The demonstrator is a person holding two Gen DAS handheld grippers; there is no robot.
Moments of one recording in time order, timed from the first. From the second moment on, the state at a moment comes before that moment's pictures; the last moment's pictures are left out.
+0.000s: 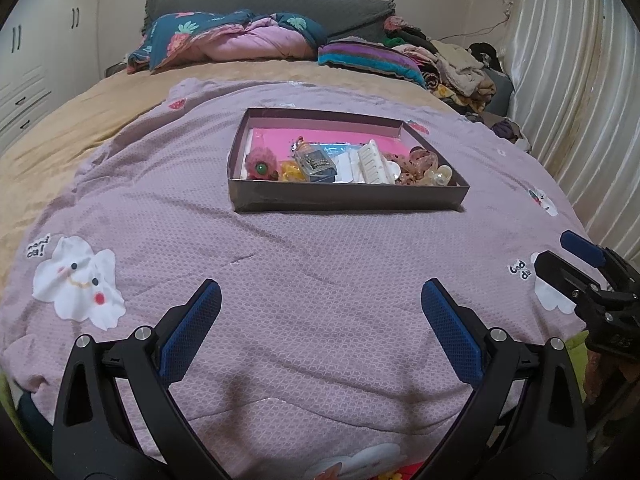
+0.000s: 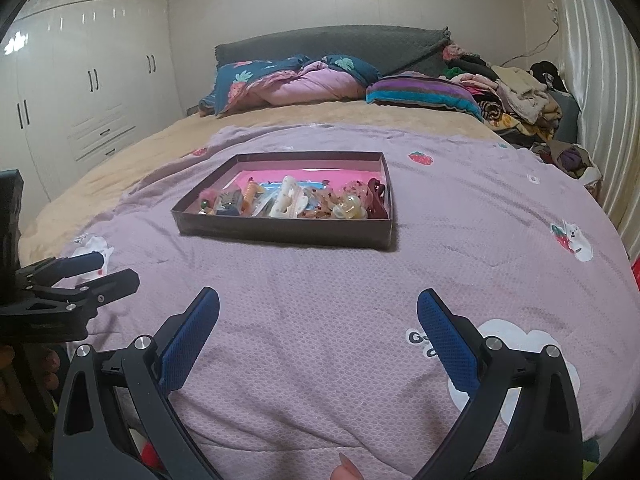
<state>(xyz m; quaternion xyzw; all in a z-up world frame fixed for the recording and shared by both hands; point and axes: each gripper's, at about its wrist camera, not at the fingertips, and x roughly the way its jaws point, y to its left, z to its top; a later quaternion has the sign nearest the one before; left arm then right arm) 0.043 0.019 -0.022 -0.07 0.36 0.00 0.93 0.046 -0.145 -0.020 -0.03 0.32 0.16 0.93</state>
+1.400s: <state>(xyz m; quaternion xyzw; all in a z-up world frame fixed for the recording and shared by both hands) 0.040 0.022 -0.020 -0.07 0.37 0.02 0.93 0.042 -0.143 -0.015 -0.03 0.32 0.17 0.93</state>
